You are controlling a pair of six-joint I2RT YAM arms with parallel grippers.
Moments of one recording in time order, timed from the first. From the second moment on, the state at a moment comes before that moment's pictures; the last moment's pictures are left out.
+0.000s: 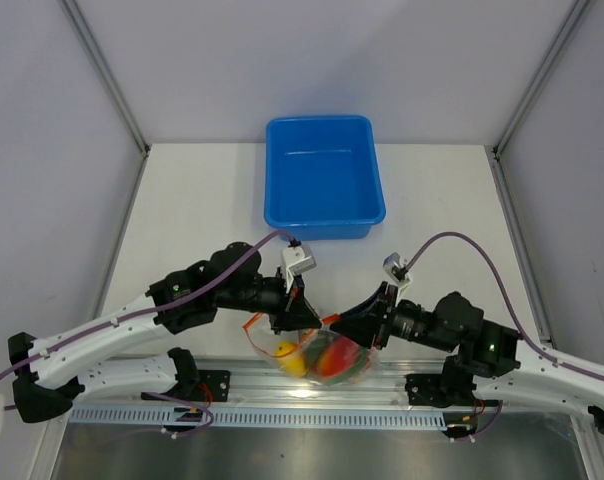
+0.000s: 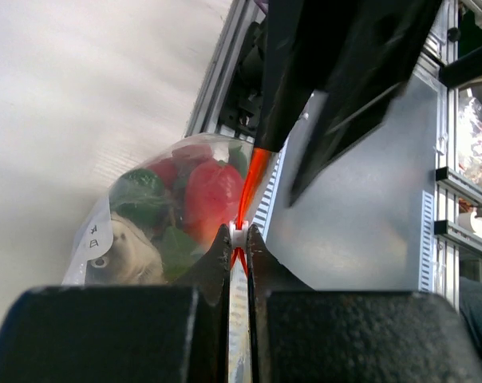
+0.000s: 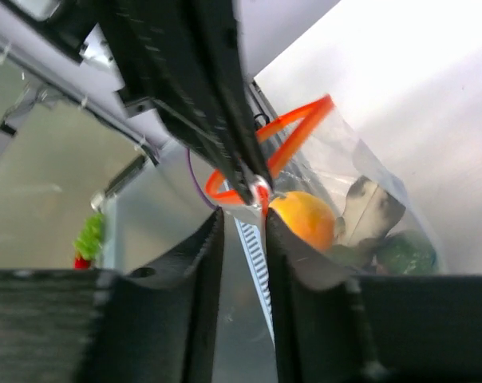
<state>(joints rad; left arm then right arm) -1.08 0.94 0.97 -0.46 0.41 -0.34 1.24 0.53 0.53 -0.01 -0.02 0.66</state>
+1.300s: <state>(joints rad) -1.08 0.94 0.97 -0.49 0.48 -0.34 1.20 0.61 0.74 -0.26 -0.10 0.41</state>
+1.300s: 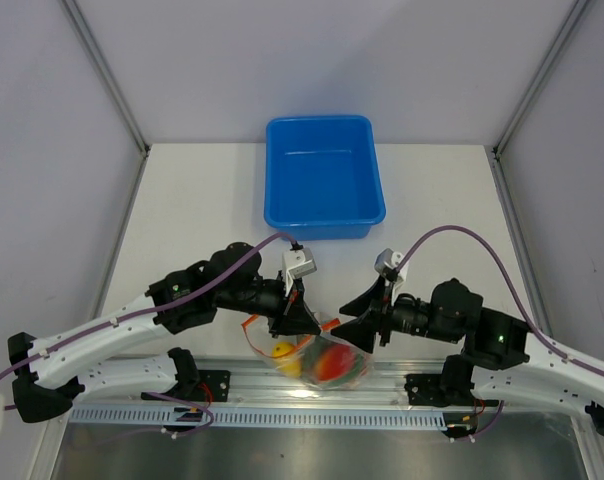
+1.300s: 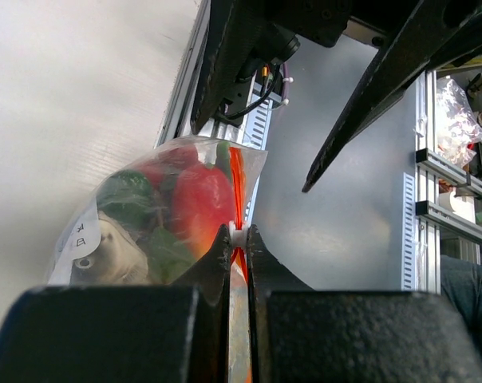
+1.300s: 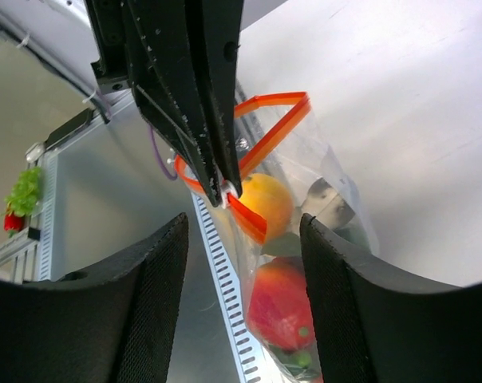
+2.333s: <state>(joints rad) -1.08 0.93 0.97 -0.49 0.49 -0.34 1.19 0.67 0.73 -0.20 -0.23 0.41</state>
